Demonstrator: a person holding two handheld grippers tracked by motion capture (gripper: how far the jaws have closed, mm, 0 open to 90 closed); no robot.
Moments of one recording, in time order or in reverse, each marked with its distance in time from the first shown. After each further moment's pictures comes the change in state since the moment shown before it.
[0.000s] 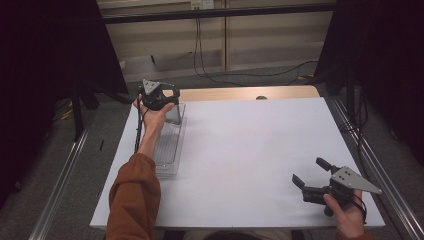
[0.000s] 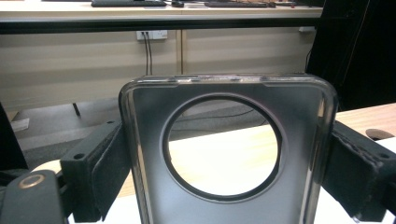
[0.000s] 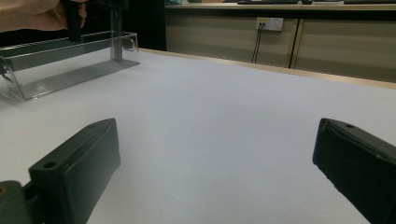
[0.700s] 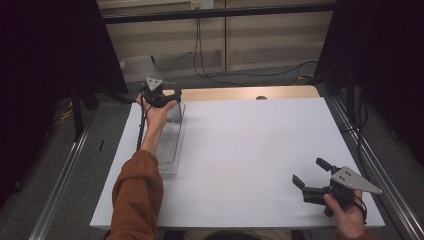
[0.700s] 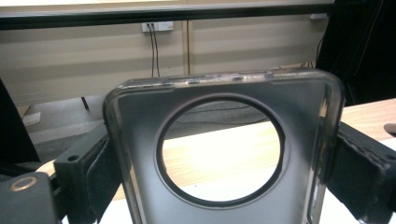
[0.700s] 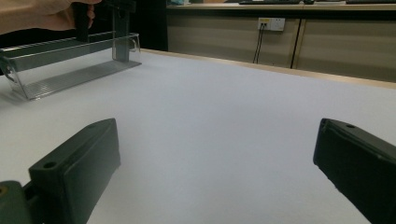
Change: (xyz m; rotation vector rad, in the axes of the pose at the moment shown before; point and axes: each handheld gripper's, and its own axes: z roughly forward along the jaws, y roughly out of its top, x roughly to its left) left arm -0.004 0.003 0.014 0.029 0.029 0.021; right arm 0.000 0.000 -0.001 -0.003 0.006 0.000
